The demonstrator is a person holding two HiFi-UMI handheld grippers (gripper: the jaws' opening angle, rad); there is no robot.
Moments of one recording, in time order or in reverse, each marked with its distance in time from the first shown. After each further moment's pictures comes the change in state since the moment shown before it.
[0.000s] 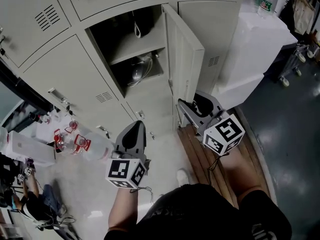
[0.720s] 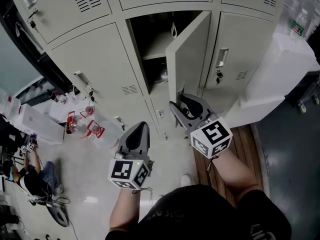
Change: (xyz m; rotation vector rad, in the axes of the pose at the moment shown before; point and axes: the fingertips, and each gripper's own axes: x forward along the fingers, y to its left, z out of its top) left arm -0.041 0.049 0.014 -0.010 -0.033 0.186; right arm 0.089 0.076 0.001 -0.018 0.028 0.181
